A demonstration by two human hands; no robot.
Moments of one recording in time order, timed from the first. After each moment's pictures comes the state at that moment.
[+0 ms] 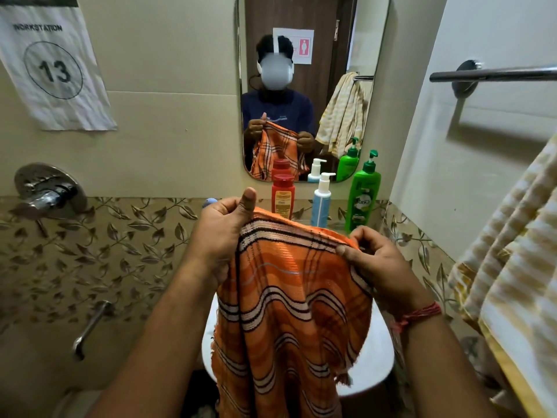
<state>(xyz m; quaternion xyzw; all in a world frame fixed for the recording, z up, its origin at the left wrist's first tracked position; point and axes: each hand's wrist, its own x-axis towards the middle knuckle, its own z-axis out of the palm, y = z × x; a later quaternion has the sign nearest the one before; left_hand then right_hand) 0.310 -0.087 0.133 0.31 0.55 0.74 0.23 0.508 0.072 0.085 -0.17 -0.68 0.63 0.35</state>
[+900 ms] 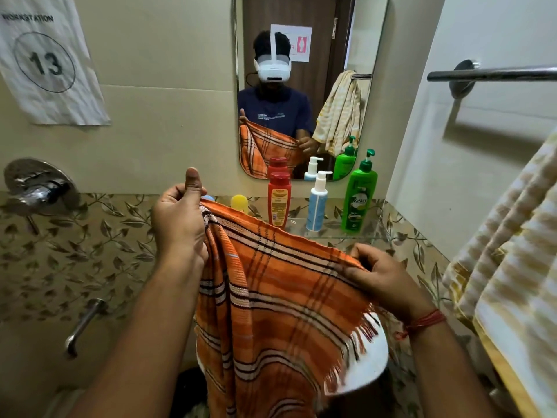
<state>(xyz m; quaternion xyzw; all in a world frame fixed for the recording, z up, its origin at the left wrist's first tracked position) 0.274 -0.082 0.136 0.12 0.50 0.85 0.06 0.524 0.088 0.067 -0.22 -0.81 0.48 0.27</state>
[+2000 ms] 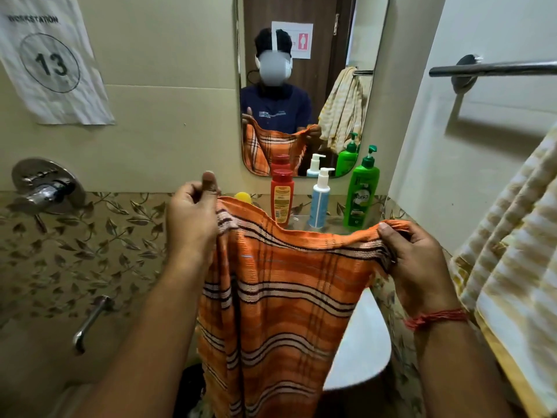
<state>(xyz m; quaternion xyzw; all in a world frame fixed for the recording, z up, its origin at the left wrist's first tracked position) 0.280 -0.088 0.128 0.20 0.65 0.73 0.01 0.526 0.074 0.092 -0.31 -0.54 0.59 0.52</state>
